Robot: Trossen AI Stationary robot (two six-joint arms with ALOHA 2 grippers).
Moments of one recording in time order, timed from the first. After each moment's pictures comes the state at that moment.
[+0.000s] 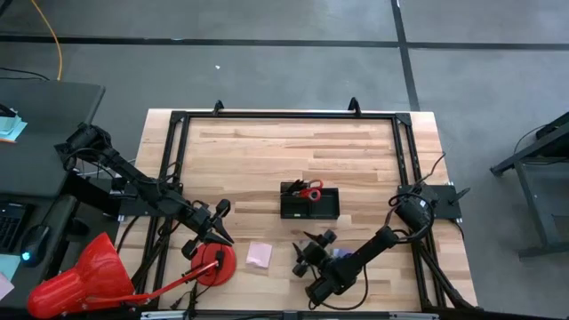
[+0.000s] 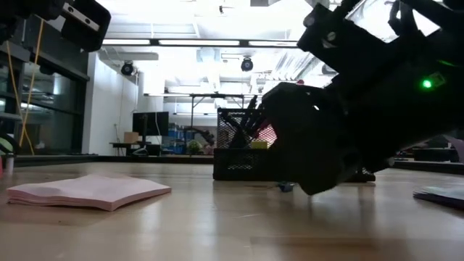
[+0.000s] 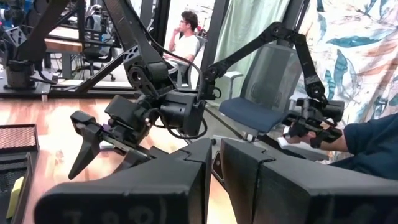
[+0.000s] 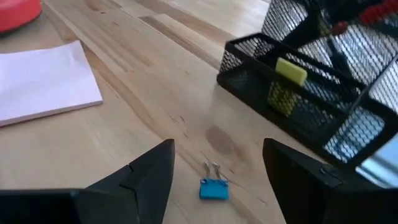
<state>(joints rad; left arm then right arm) -0.46 1.03 0.21 0.80 -0.04 -0.21 0.68 2.29 1.39 -0.46 1.15 1.22</state>
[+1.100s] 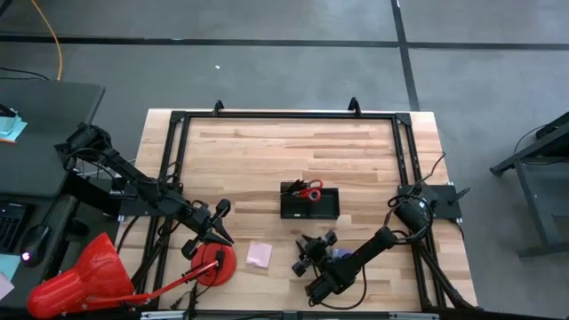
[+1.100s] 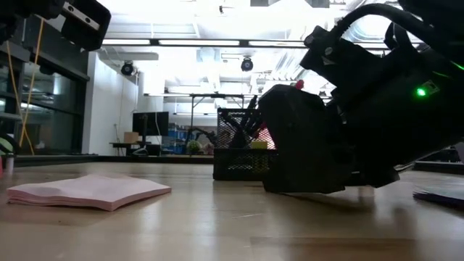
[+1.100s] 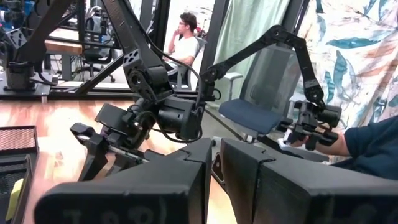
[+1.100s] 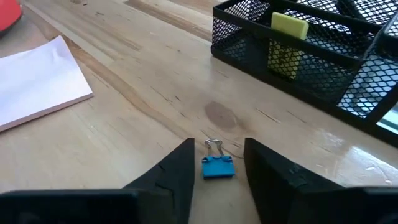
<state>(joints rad) -0.46 1.03 0.21 0.81 -0.04 -0.21 0.67 2.31 1.39 -0.52 1.04 1.44</state>
